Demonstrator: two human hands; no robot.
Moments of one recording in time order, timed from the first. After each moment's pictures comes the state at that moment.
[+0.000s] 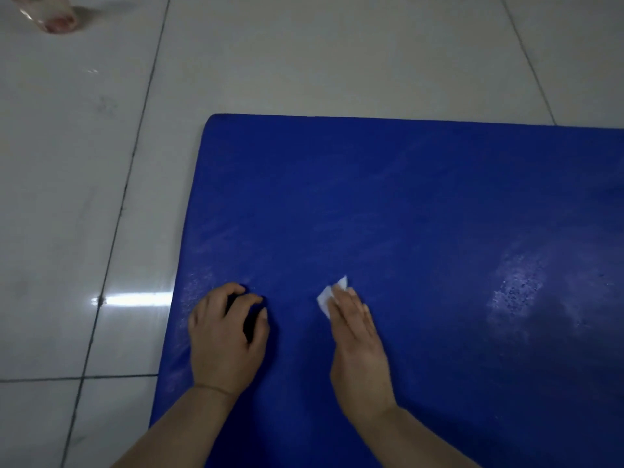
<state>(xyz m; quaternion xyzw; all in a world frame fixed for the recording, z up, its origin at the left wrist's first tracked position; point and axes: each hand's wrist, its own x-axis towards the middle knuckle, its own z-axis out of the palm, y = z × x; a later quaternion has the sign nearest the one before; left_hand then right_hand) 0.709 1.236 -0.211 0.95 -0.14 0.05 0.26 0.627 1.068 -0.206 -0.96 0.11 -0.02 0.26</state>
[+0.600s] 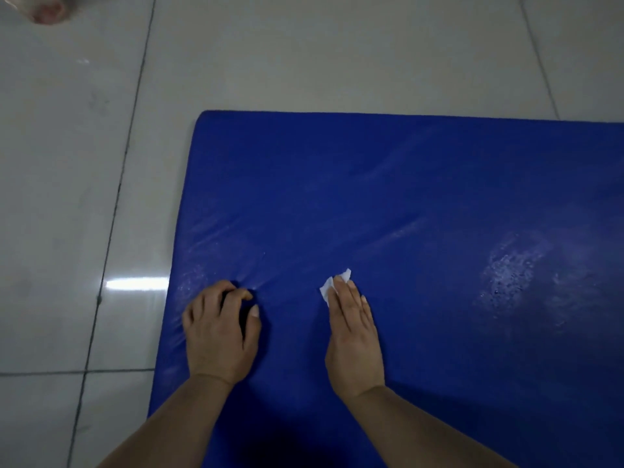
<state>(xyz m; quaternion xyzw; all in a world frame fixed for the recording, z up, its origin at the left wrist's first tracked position) 0.710 1.229 -0.209 0.98 -0.12 0.02 0.17 0.636 1.052 -0.210 -0.95 0.13 -0.01 0.27</state>
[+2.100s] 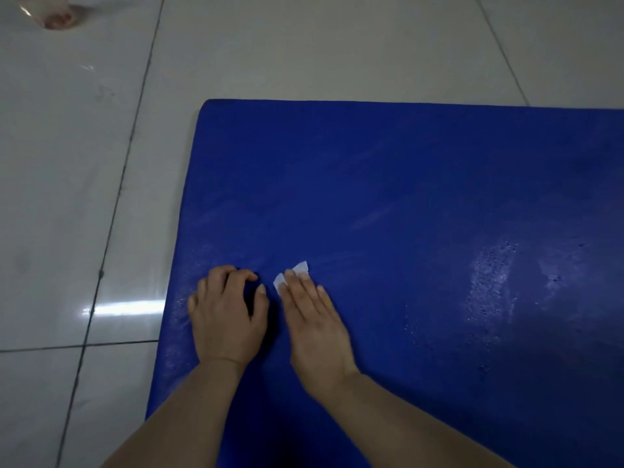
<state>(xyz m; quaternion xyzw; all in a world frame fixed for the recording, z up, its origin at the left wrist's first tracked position) 0.686 1.233 -0.213 0.97 -0.09 0.04 0.23 0.615 1.113 -0.206 -0.98 0.04 -0.05 0.18</state>
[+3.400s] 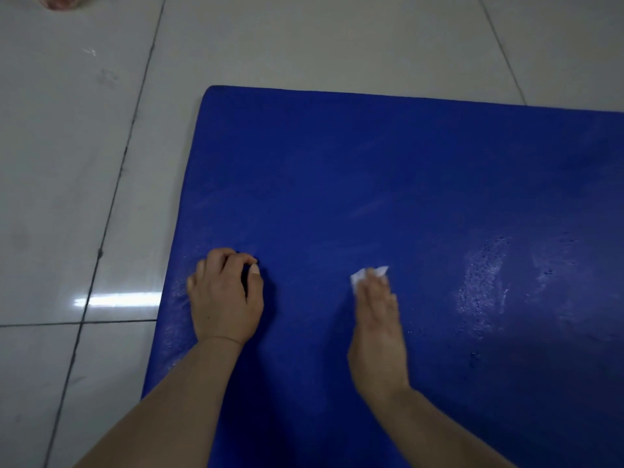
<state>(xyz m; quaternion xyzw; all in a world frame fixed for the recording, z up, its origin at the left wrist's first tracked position) 0.686 1.232 -0.213 0.96 -0.09 0.06 0.26 0.562 1.068 -0.207 -0.98 0.18 -0.06 0.10</state>
